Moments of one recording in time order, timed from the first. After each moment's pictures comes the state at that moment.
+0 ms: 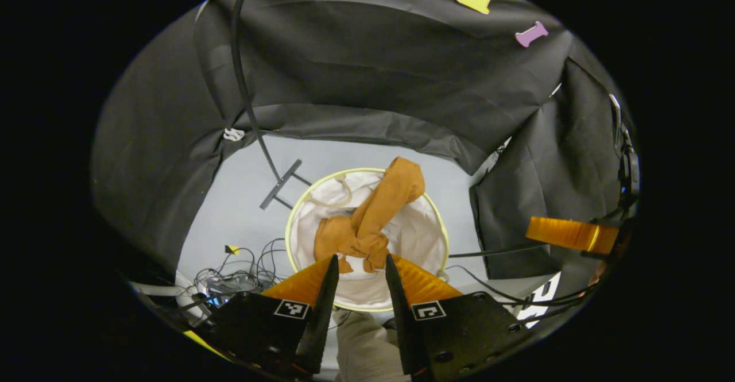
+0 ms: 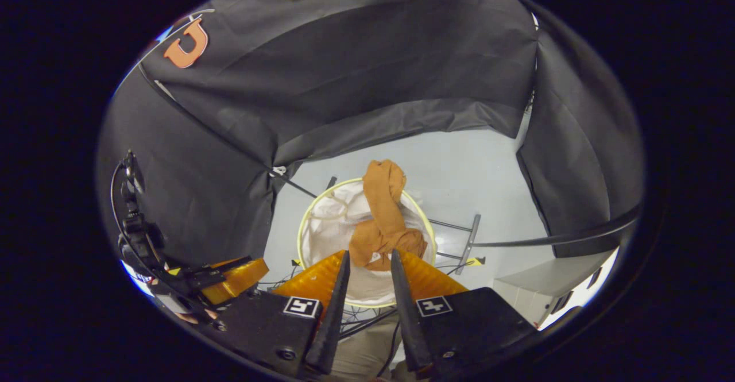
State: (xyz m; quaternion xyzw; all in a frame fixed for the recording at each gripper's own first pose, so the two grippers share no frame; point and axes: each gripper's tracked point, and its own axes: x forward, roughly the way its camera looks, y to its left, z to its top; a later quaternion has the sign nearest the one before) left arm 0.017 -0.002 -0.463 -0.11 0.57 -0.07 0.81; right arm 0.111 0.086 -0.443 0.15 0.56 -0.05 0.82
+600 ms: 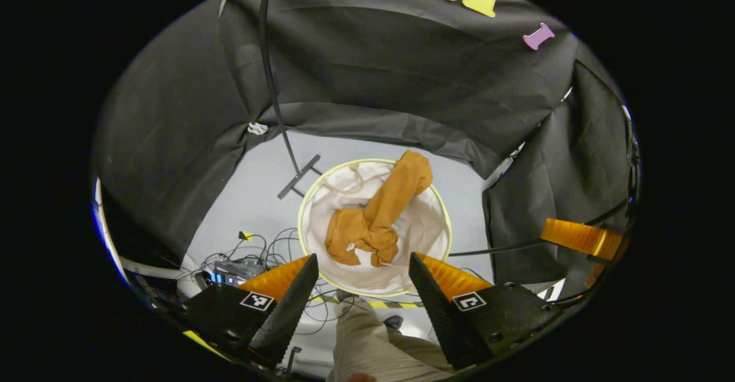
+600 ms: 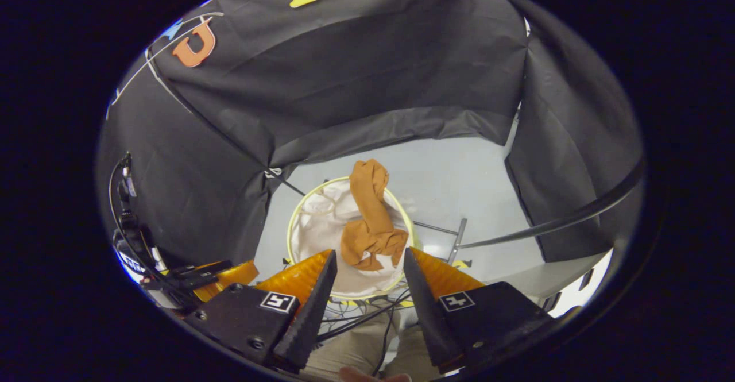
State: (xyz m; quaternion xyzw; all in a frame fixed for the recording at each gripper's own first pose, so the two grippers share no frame) left arm -0.029 -0.006 -0.432 -0.09 0.57 -0.02 0.82; right arm 0.079 0.054 -0.408 0.11 0.53 -0.06 0.84
